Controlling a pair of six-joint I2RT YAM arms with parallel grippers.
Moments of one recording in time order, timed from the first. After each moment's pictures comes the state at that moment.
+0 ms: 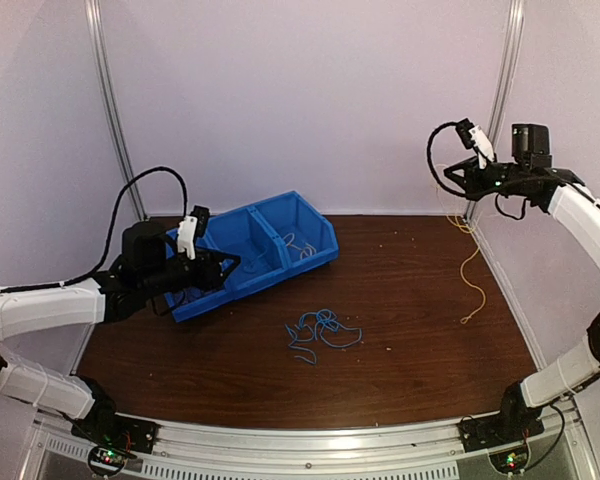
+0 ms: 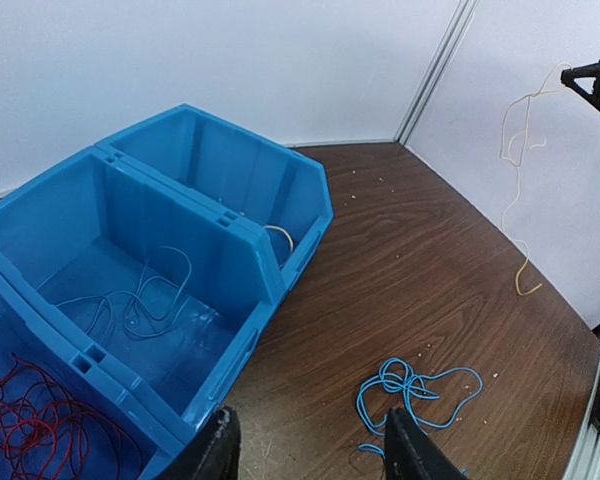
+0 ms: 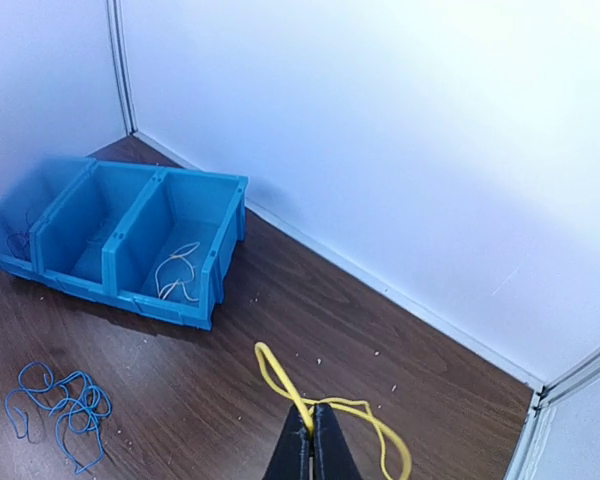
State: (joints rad) left arm -0.60 1.22 0.66 0.25 0.16 -0.28; right arm 0.05 1.38 1.39 -0.44 -0.53 -0.33
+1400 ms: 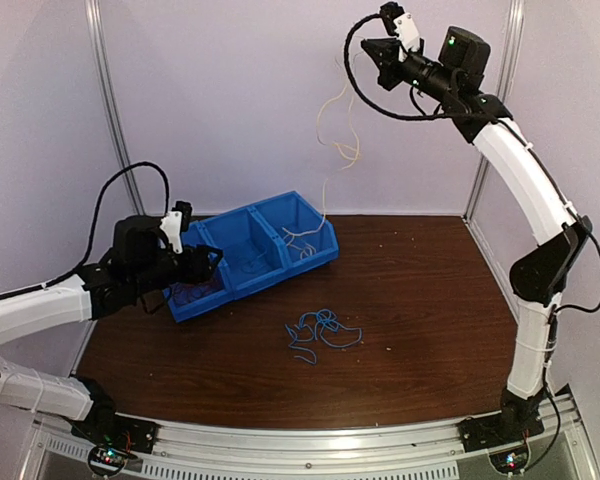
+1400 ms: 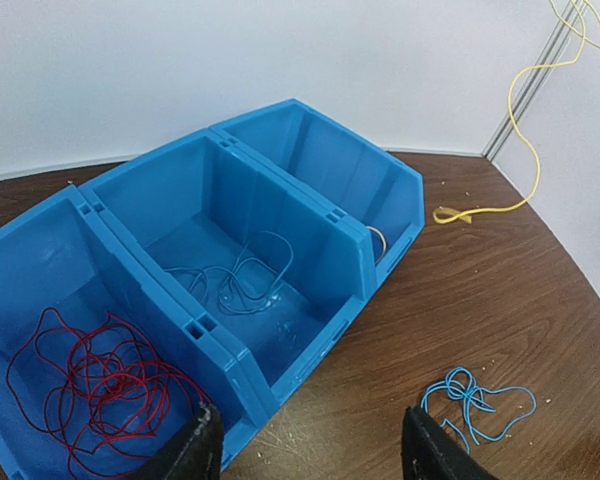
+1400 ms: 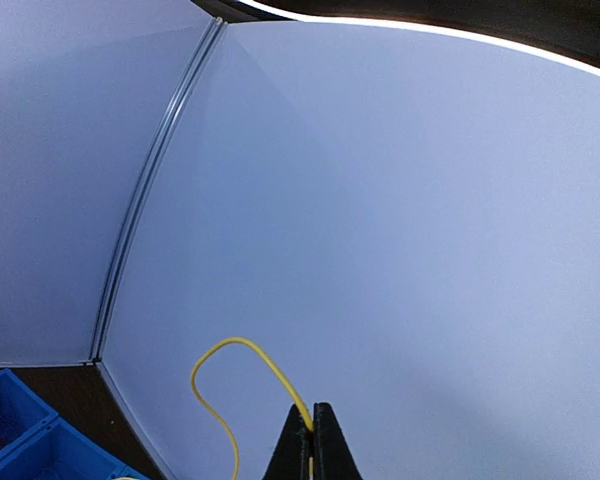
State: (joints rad) left arm -0.60 1.14 0.72 0.04 -0.08 -0.32; right arm 0.44 1.98 2.48 -0.22 -0.31 -0.37
